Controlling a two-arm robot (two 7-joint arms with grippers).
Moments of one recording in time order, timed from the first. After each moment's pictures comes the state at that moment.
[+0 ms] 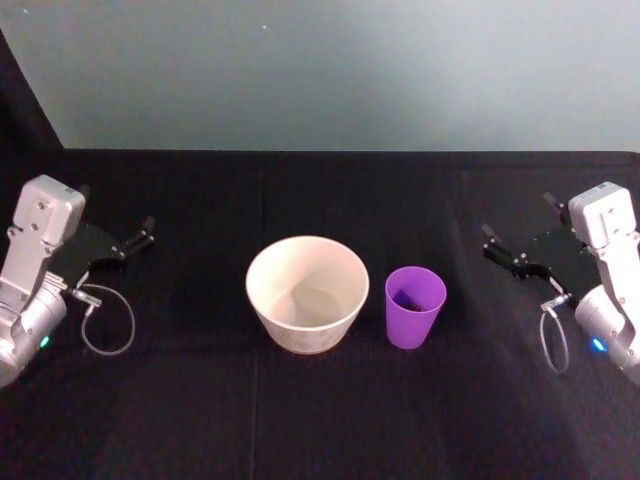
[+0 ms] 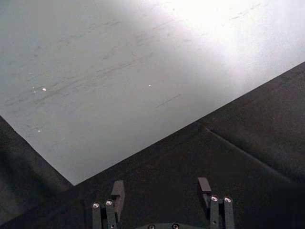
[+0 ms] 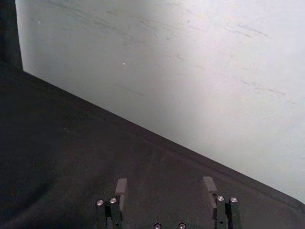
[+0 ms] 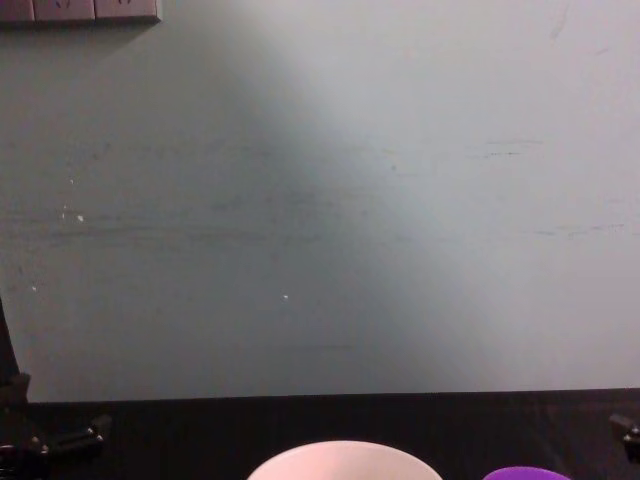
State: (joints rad) left arm -0.20 0.60 0.45 -1.41 -0.25 -0.12 0.03; right arm 0.20 0.60 -0.45 -1.41 0.25 -0.12 -0.03
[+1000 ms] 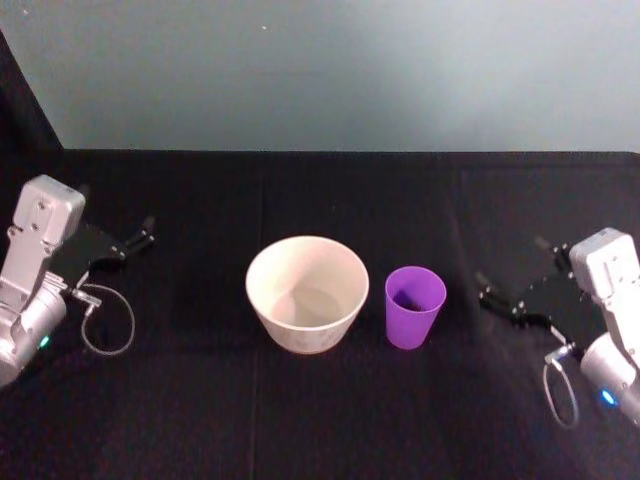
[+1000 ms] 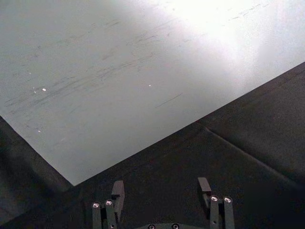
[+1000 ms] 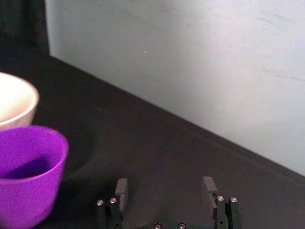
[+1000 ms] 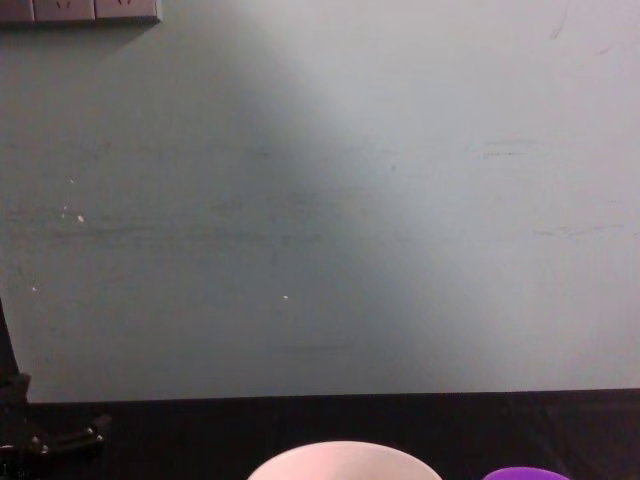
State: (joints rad) left arm -0.20 0.60 0.45 -1.41 -0.25 -0.12 0.03; right arm 0.03 0.66 -0.40 -1.57 0.25 -0.08 0.00
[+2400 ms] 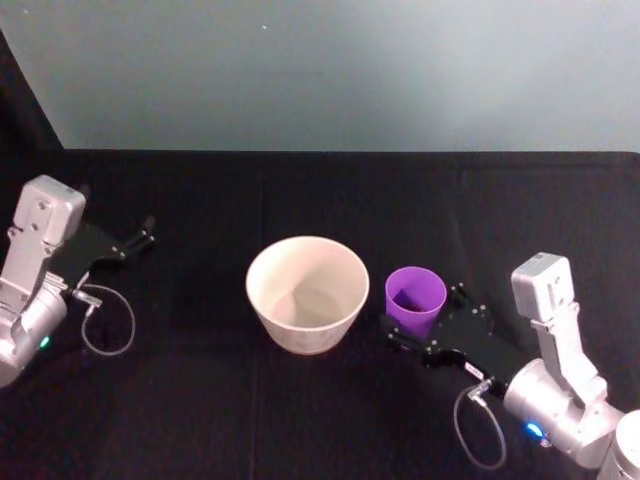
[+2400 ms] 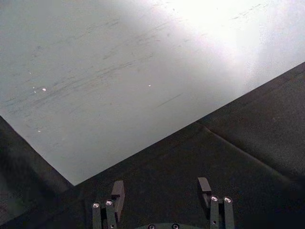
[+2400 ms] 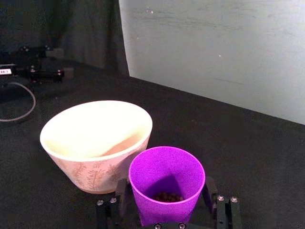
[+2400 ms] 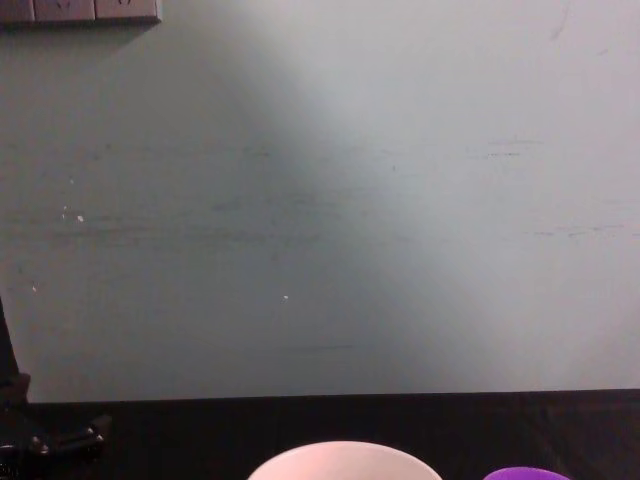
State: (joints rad) left arm -0.20 0.60 0.45 -1.41 -0.25 -0.12 0.03; right arm 0.02 0.50 -0.41 -1.55 0.34 -0.08 0.27
